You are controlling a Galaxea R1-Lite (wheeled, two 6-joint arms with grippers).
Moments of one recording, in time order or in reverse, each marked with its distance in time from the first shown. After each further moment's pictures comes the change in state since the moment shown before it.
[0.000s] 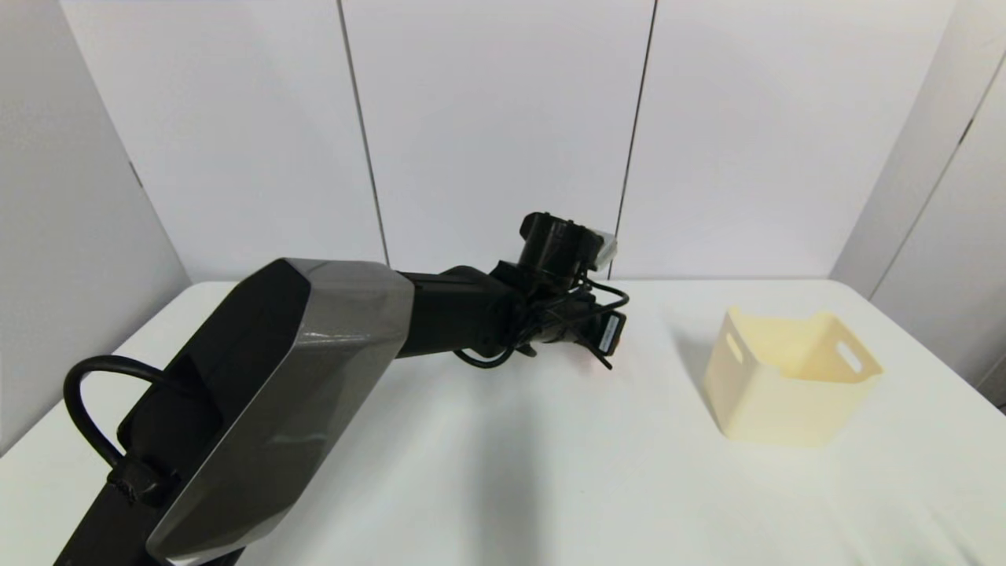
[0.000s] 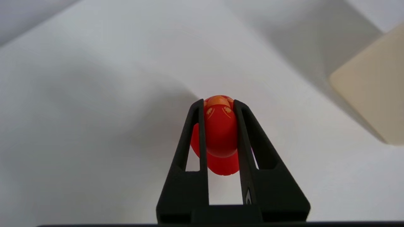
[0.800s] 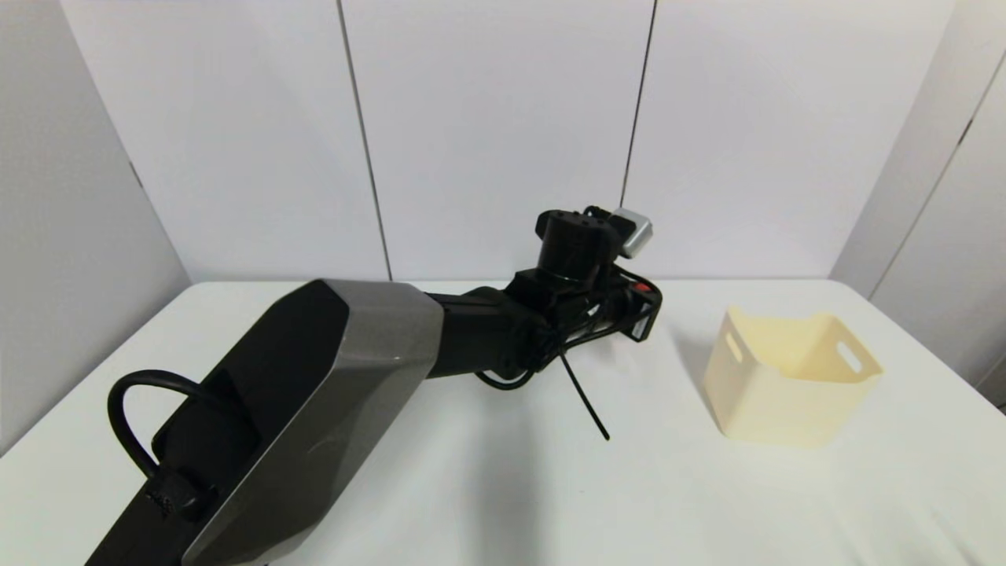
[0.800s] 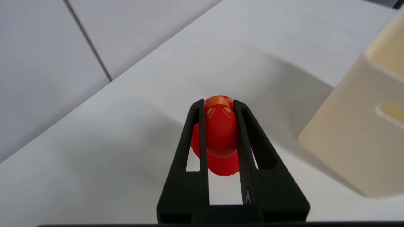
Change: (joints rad) left arm -0.041 0.048 -0.009 -0.309 -0.014 0.086; right arm 0.000 0.000 0.000 0.000 0.000 0.000
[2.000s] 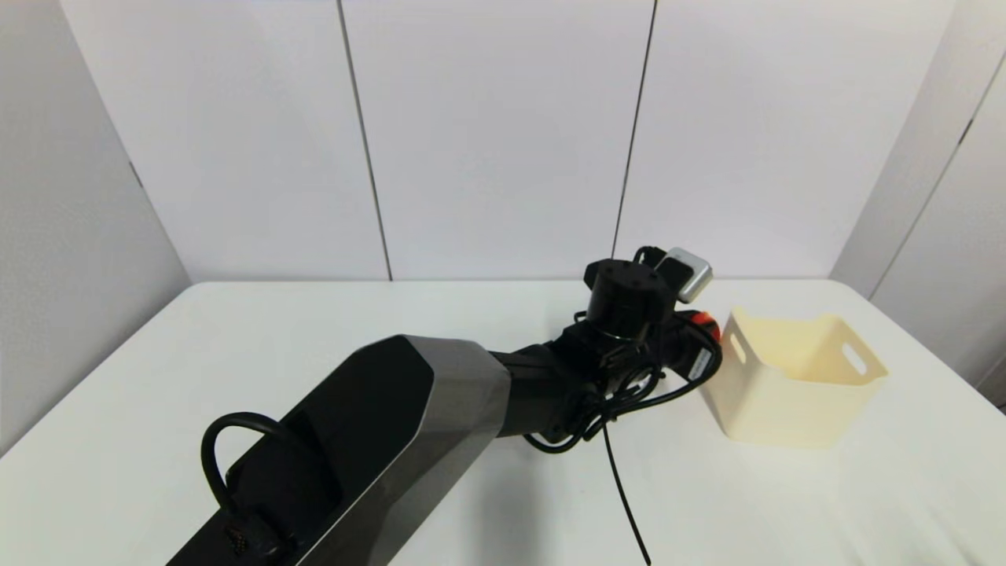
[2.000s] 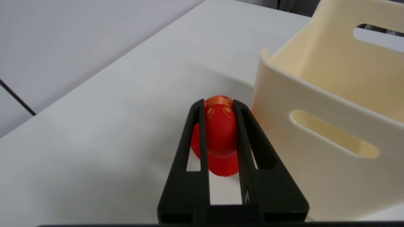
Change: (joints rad) left arm -0.103 0.106 -0.004 -0.219 0.000 0.000; right arm -0.001 0.000 0.000 0.000 0.000 0.000
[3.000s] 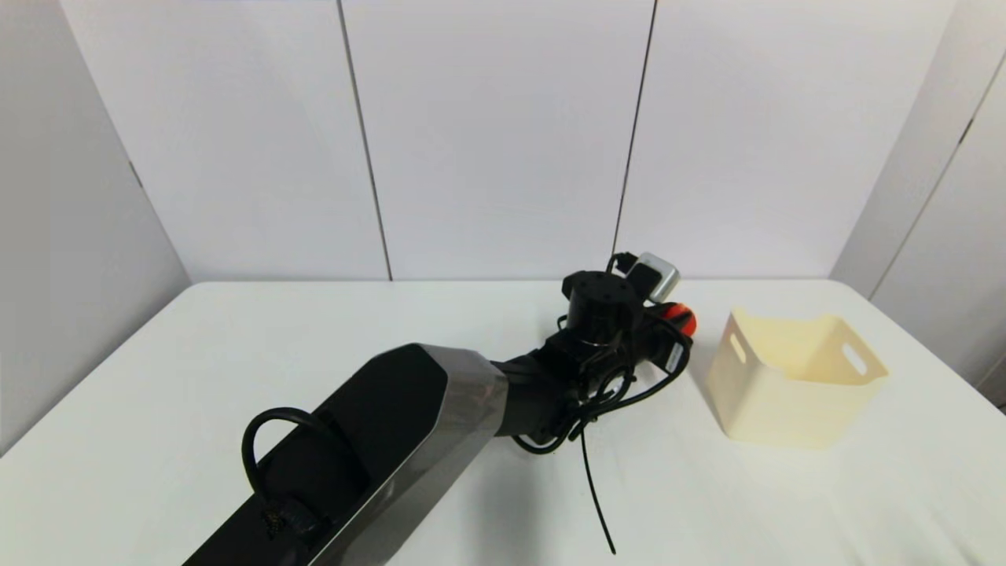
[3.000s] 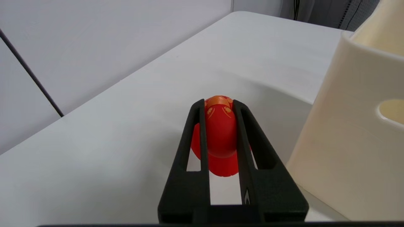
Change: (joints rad) left arm 0.046 0.079 -0.012 -0.156 -0.001 -0.003; right arm 0.000 0.000 0.000 0.000 0.000 0.000
